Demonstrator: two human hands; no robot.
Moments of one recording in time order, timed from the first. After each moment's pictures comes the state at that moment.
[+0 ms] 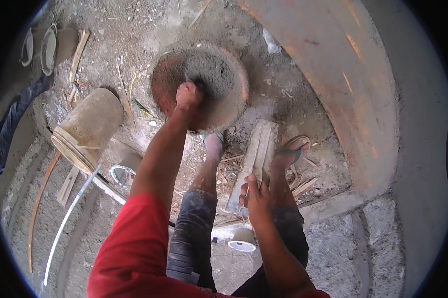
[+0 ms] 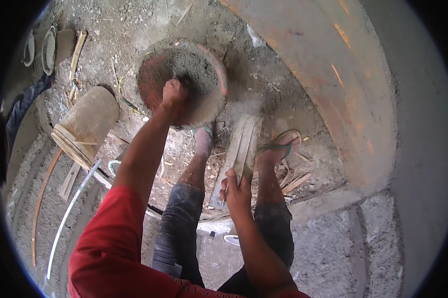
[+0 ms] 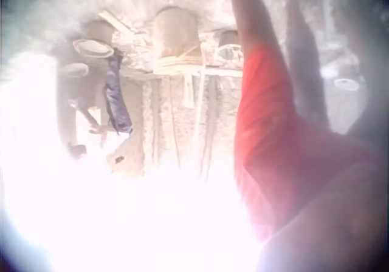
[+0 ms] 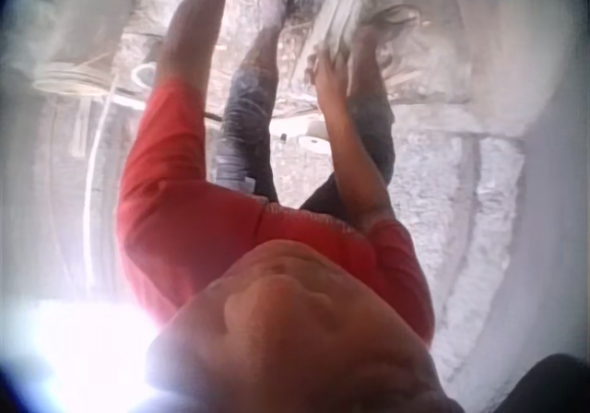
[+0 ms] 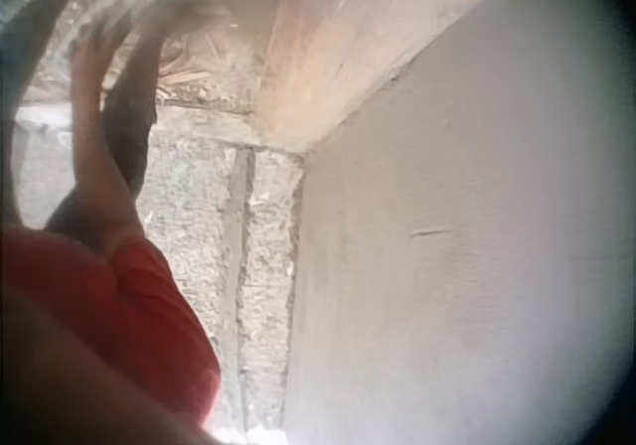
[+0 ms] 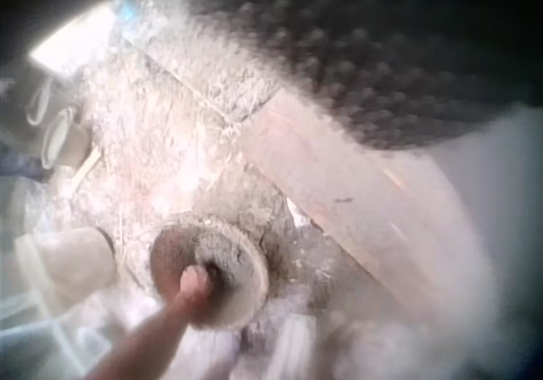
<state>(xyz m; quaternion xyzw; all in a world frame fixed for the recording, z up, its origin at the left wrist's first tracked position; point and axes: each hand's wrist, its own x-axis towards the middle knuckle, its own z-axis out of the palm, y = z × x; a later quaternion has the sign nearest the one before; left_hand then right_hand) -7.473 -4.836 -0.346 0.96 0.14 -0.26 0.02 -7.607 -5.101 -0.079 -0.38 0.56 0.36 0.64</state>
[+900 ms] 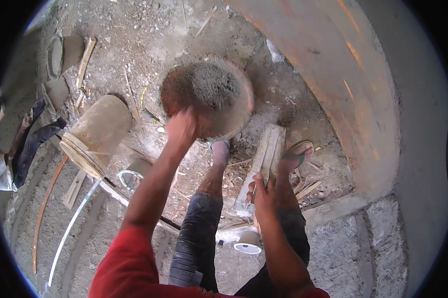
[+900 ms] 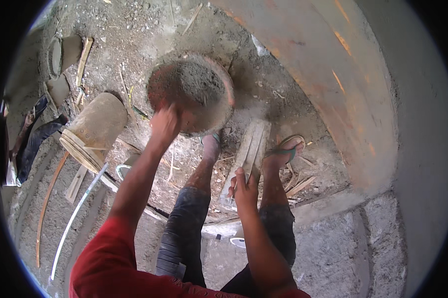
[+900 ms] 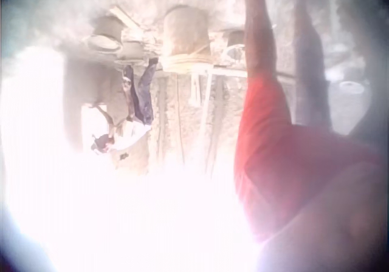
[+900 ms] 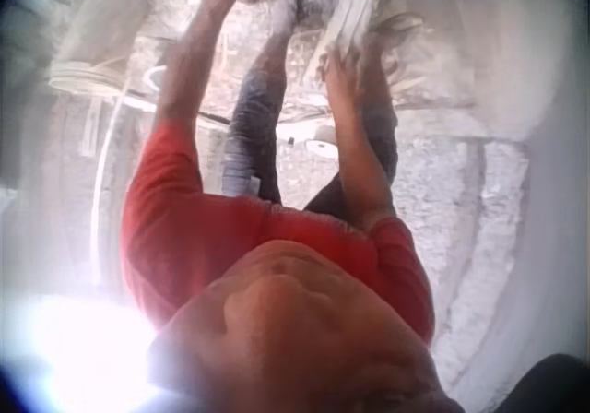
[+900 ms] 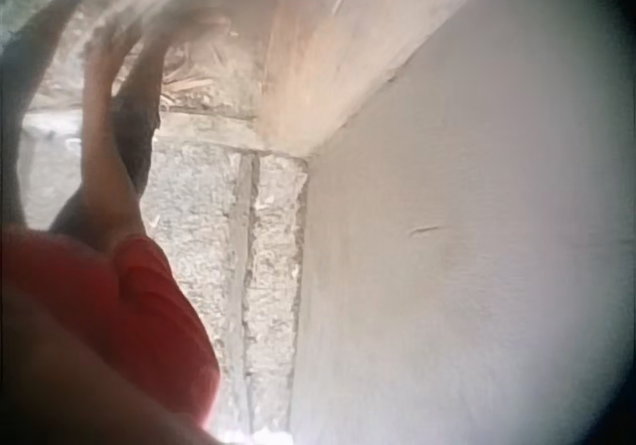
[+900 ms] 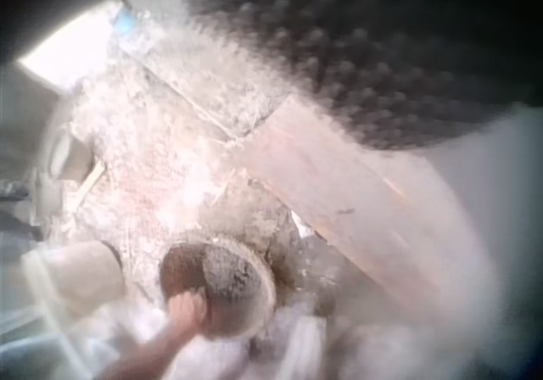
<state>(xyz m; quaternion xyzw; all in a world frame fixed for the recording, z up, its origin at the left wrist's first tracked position) -7.466 -4.849 -0.192 0.95 0.01 -0.31 0.04 -7.606 -5.102 -0.097 -0.40 0.57 0.34 0.64</state>
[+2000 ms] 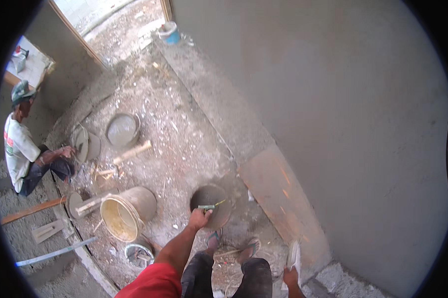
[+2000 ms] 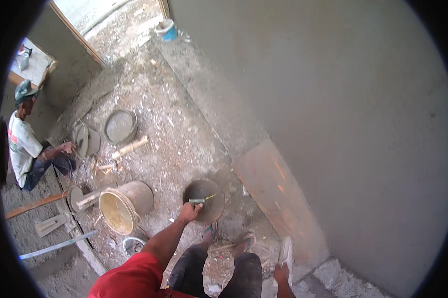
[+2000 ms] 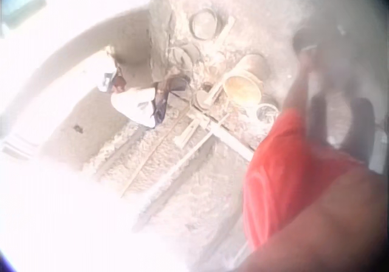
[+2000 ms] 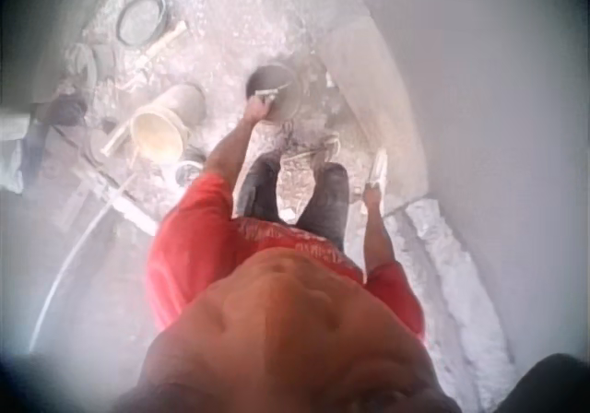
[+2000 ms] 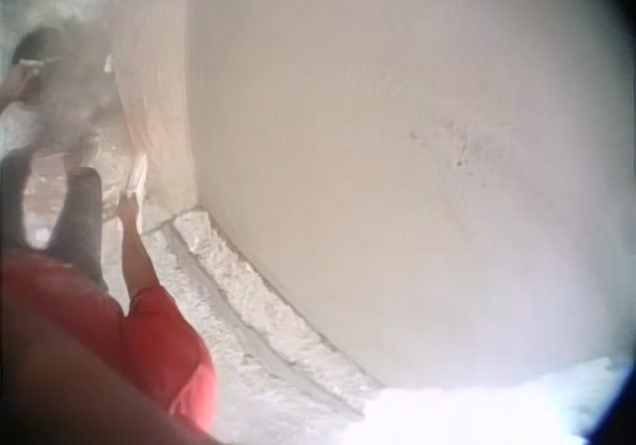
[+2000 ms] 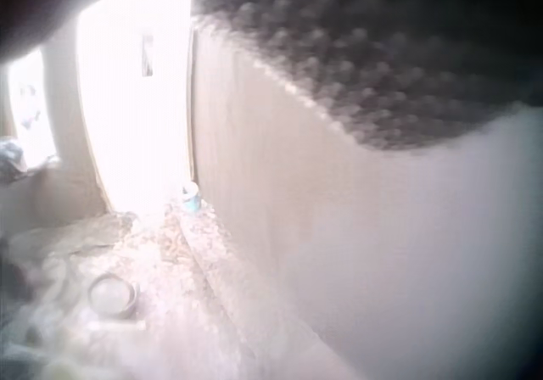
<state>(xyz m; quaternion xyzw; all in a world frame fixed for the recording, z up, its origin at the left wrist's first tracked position) -7.362 -4.756 0.057 0.86 0.14 -0.25 0.42 -7.622 -5.259 0.154 -0.90 0.33 0.27 0.08</state>
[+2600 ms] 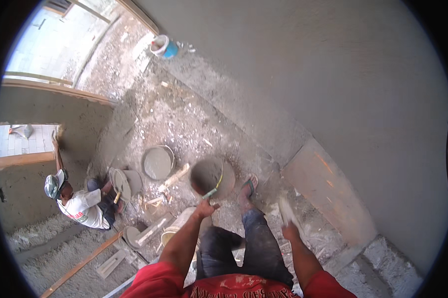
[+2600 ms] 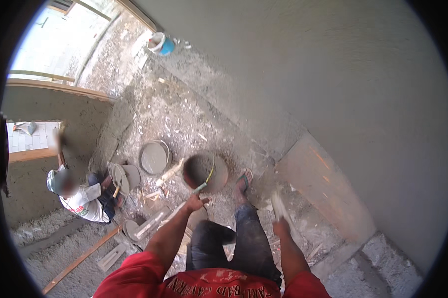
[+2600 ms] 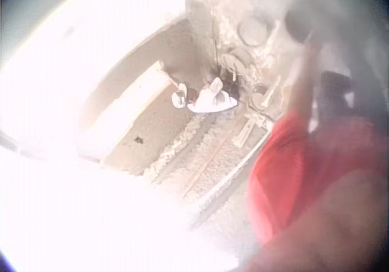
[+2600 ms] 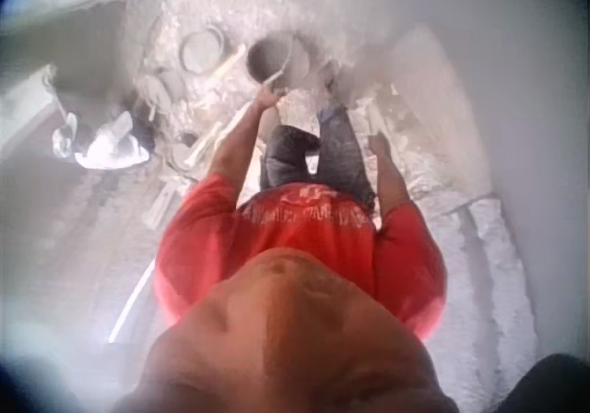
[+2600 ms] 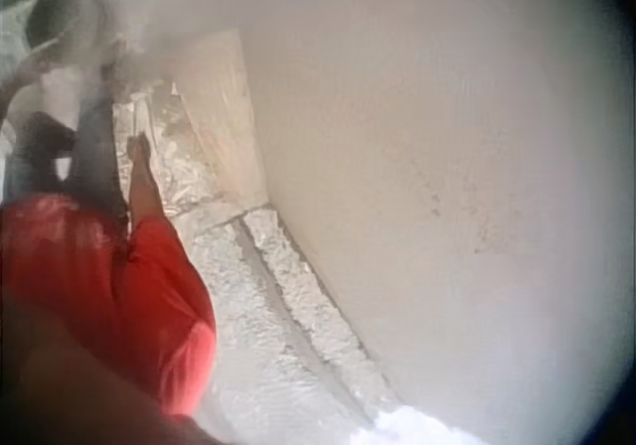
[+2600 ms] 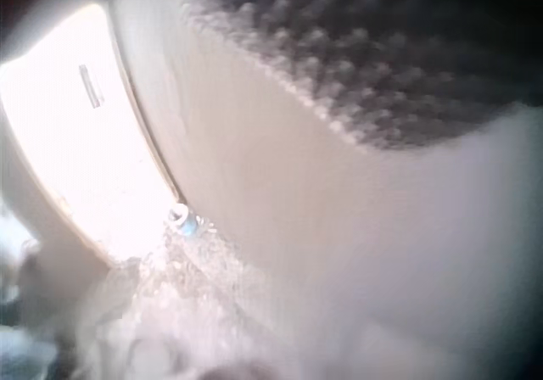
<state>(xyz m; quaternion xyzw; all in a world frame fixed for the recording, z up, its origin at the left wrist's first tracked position) -7.187 -4.511 0.077 0.86 0.09 -0.33 0.38 -7.347 -4.958 0.037 -0.82 0.24 0.47 0.22</state>
